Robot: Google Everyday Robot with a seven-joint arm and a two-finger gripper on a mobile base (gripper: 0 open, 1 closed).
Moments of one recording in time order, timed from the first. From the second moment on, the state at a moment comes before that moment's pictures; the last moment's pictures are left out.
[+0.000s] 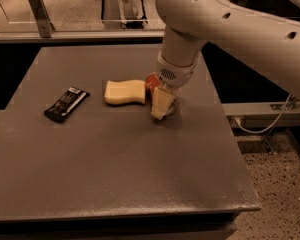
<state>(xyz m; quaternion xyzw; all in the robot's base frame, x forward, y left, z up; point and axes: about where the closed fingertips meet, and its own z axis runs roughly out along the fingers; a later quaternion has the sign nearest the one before) 0.555 -0.061 0.836 -0.49 0.87 0.03 0.08</state>
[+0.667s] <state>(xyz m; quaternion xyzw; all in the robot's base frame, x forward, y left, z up) 0.560 -0.066 0.845 -0.52 0.84 0.09 0.09</state>
